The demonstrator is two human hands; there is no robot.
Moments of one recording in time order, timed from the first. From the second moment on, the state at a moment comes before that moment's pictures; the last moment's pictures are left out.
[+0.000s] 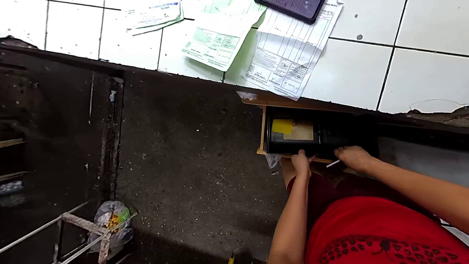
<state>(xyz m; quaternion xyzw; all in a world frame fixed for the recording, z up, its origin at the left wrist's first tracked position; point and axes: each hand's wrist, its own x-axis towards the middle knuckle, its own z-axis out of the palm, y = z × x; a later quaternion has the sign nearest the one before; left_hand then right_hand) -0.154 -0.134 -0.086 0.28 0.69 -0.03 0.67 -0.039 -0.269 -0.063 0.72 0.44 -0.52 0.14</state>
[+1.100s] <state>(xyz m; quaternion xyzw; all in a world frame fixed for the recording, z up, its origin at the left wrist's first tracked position) -0.342 -0.126 0.013 0.17 0.65 0.03 0.74 -0.171 -0.333 0.034 0.62 0.48 -0.62 -0.02</state>
